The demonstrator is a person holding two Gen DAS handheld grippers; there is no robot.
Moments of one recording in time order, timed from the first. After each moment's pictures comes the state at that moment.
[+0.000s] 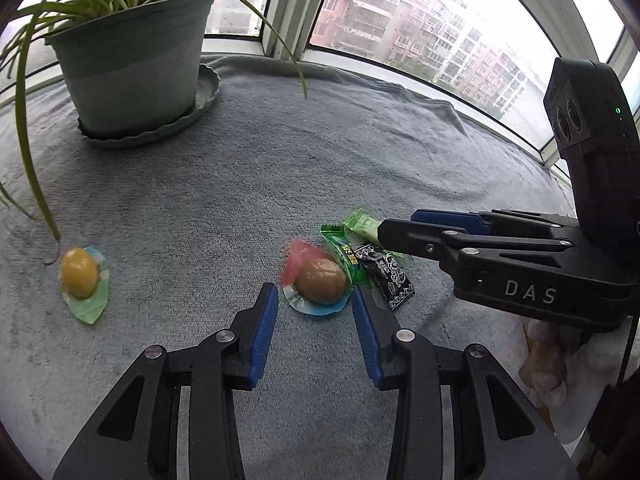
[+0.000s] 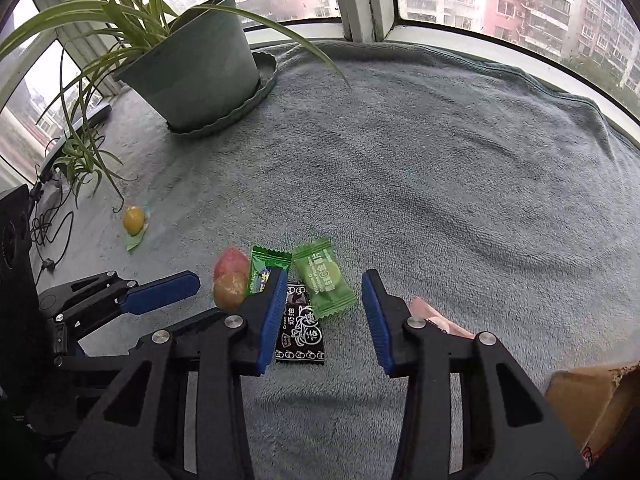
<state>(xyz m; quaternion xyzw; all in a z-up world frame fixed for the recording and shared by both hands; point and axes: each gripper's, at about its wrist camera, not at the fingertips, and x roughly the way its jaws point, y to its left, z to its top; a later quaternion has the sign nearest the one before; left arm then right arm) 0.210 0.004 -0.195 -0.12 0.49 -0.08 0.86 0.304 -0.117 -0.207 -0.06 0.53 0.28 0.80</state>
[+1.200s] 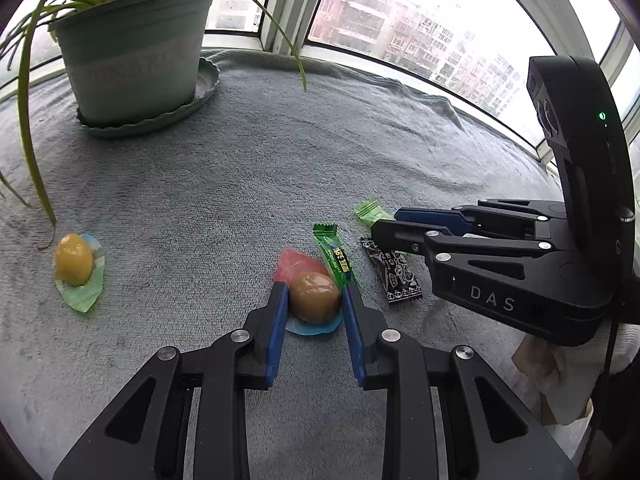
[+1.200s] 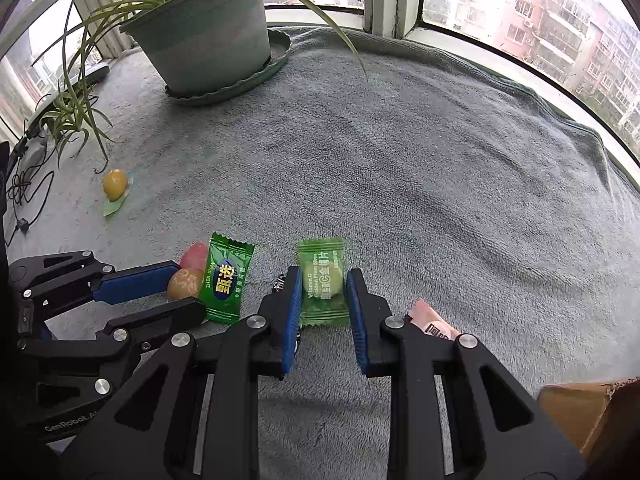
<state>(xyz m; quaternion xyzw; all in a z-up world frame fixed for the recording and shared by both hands) 0.205 0.007 -0.202 -0.13 0.48 -0.09 0.86 0.290 -0.107 -0.212 -0.12 0.52 0.28 0.80</state>
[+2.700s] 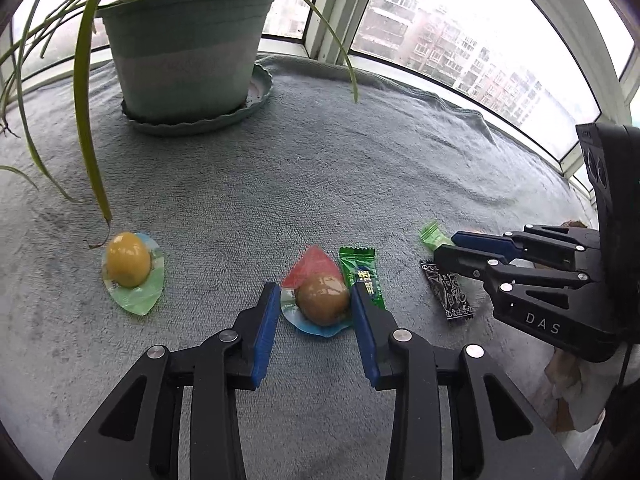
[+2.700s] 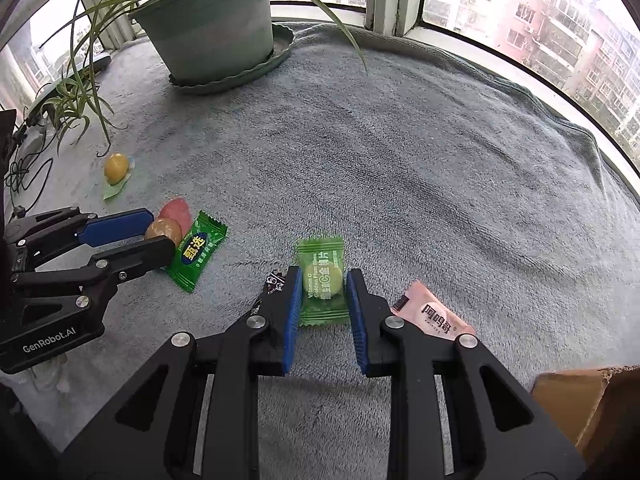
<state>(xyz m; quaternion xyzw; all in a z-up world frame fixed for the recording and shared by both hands) 0.202 0.034 -0.203 -0.11 0.48 -0.04 0.87 0.281 -0.111 -0.215 -0.14 0.51 0.28 0.80</state>
